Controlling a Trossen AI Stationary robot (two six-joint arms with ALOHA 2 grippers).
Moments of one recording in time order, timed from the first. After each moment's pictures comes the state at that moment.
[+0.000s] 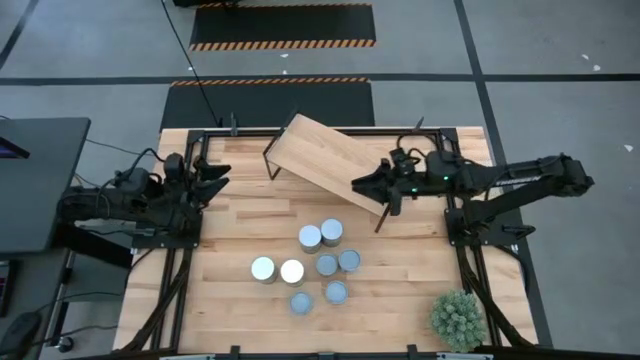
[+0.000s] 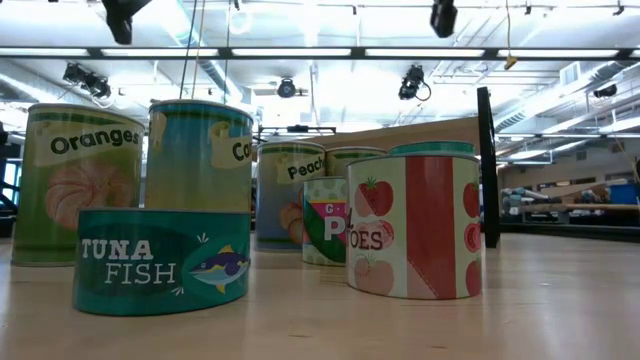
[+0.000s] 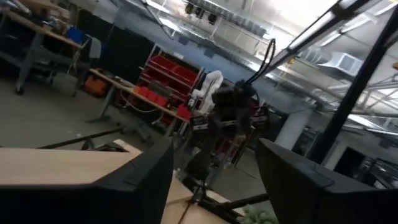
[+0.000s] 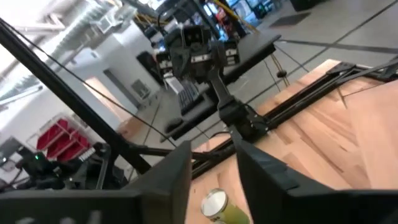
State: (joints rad) left arm -0.08 0.28 0.46 0.11 -0.32 -0.43; right arm 0.04 1.05 0.85 0.18 0.03 0.63
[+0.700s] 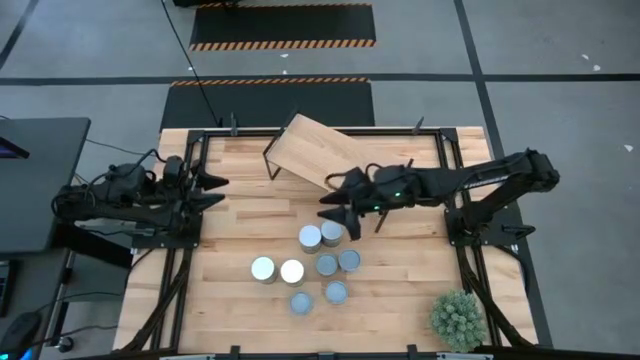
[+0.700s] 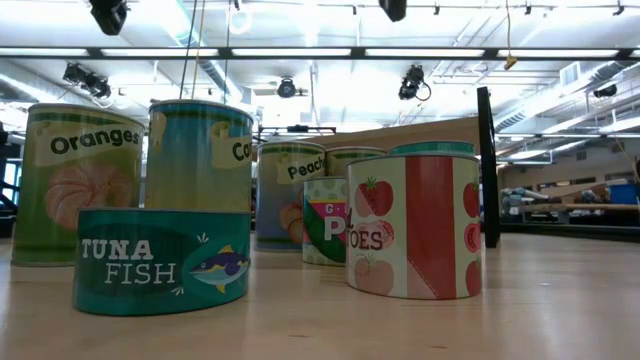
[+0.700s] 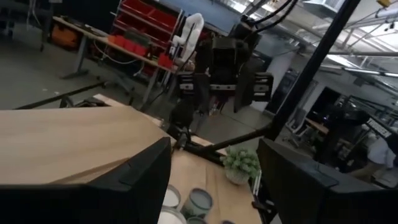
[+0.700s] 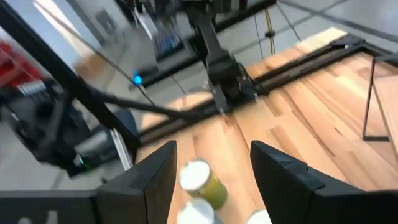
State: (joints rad) left arm -0.08 0.27 0.60 -0.23 -0.14 -0.43; right arm 0.15 1.42 1.25 -0.12 0.11 0.48
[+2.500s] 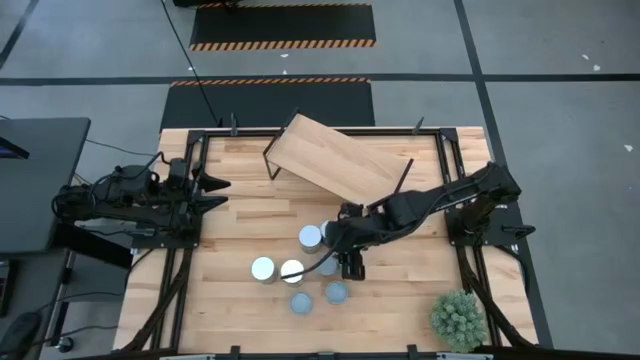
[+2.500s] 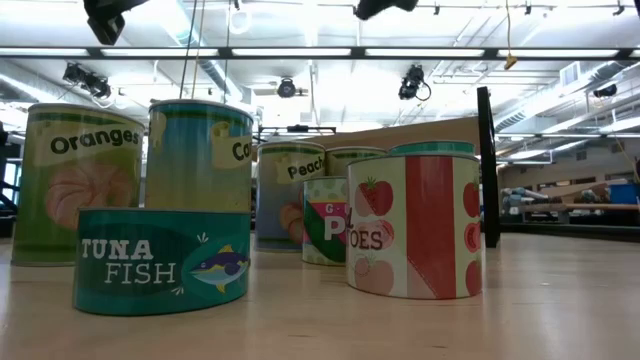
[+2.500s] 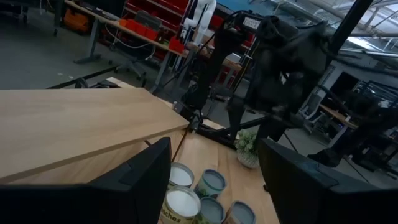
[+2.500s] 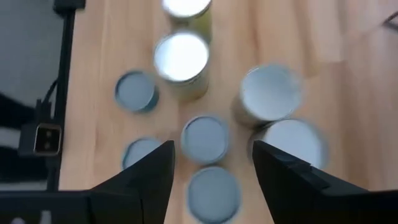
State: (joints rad) left arm -0.08 0.28 0.60 -0.32 -0.16 -0.43; right arm 0.32 1.77 1.72 -0.97 0.10 0.33
